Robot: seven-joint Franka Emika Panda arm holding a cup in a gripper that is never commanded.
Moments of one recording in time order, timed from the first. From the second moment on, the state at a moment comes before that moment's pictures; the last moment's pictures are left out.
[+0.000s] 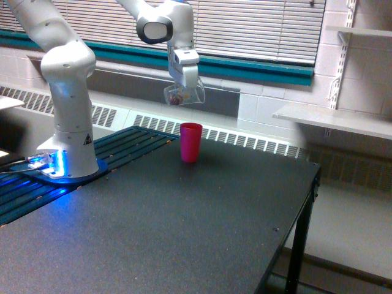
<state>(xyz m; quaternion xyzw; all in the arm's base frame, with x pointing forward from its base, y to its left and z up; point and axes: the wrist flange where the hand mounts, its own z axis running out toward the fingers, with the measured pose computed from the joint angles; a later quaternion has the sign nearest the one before) 0.226 0.257 0.351 -1.00 -0.01 -0.02 0.07</state>
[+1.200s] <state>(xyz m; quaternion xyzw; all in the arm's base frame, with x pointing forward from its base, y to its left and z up) 0.208 0.235 0.325 -1.00 0.02 0.06 0.03</state>
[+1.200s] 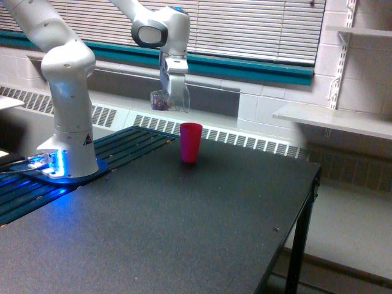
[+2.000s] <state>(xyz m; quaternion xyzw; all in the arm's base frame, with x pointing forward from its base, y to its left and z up) 0.229 0.236 0.301 -0.99 0.01 0.11 0.01</state>
